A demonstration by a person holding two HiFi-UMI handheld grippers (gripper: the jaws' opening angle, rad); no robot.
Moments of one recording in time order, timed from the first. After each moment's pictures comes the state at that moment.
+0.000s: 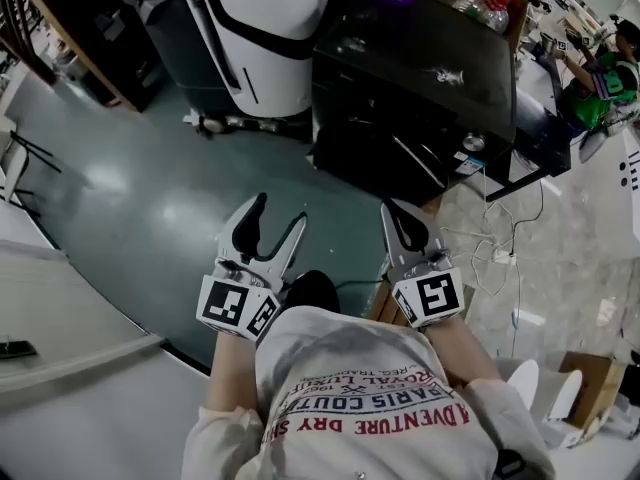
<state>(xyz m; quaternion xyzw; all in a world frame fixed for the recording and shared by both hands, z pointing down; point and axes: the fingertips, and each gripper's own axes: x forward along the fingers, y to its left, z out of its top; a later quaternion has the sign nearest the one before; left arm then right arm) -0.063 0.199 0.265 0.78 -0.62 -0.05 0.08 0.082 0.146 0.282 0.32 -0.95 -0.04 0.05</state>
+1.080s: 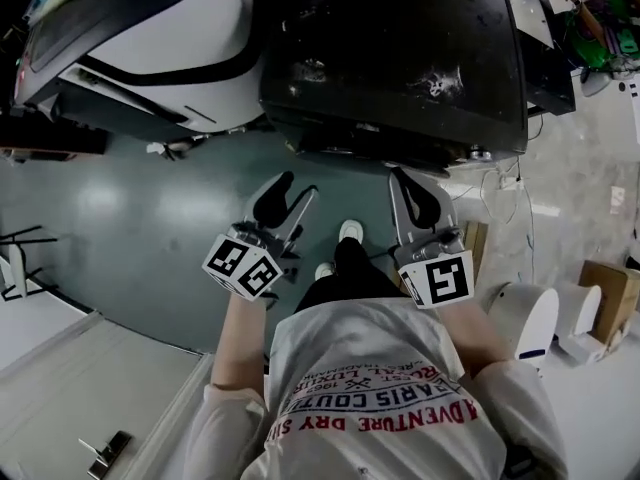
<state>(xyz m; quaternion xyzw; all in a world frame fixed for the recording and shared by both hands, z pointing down) -0.077 -0.089 0.346 0.84 -0.44 -0.08 0.30 0.056 -0.101 0.280 0.44 -0.90 0.00 0.07</state>
